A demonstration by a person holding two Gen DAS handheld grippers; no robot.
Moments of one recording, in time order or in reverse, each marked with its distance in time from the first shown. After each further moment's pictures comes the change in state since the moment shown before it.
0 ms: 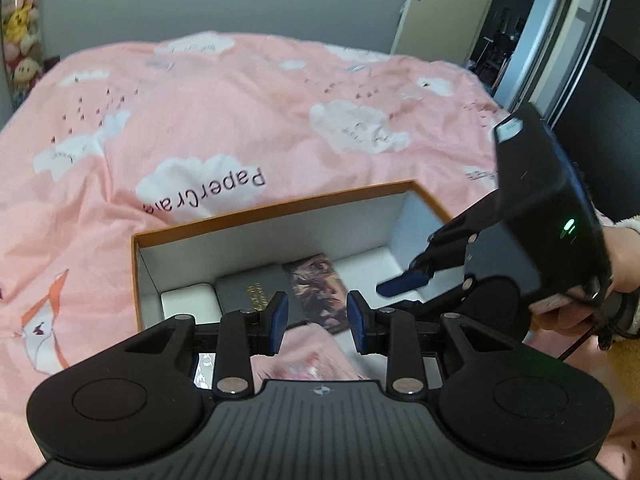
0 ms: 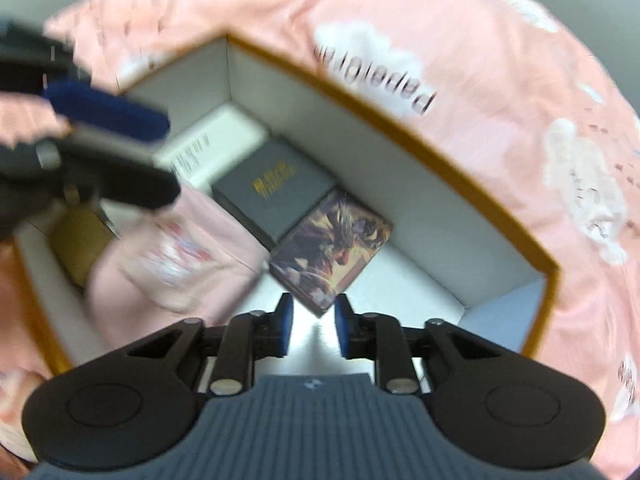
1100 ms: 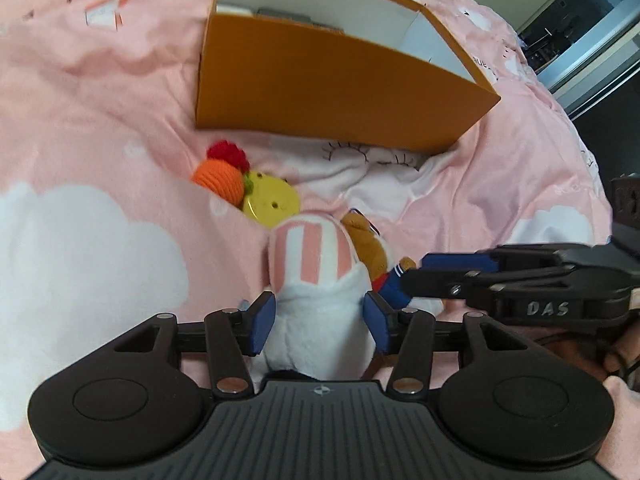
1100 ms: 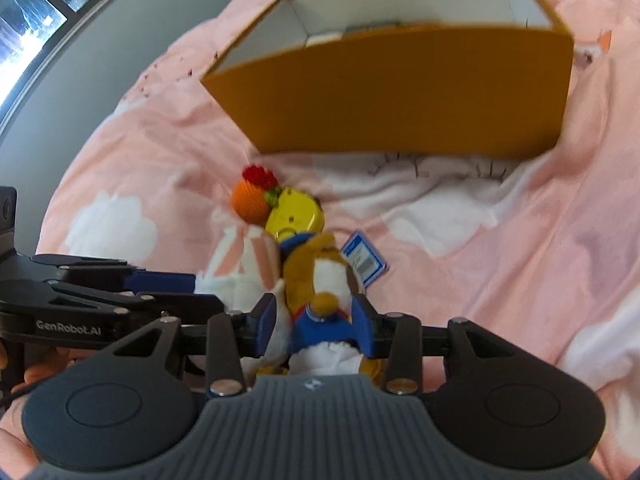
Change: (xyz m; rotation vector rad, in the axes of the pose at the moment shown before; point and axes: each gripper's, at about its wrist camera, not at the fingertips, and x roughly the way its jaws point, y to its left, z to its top) left arm -0.063 -0.027 -0.199 -0.338 0.280 -0.051; right arm -0.055 0.125 -0.203 0.557 -0.096 0.310
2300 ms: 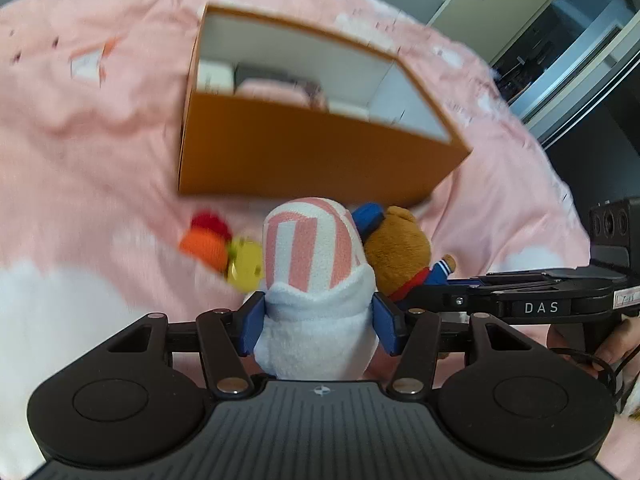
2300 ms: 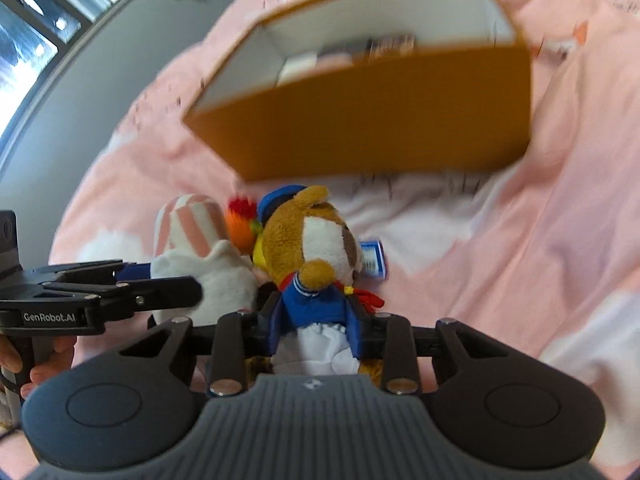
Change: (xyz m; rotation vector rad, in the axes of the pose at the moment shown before) left arm -0.027 -0.008 0.022 0.045 -0.153 -0.061; right arm -0.040 -0.026 0.015 0.059 -0.074 0.011
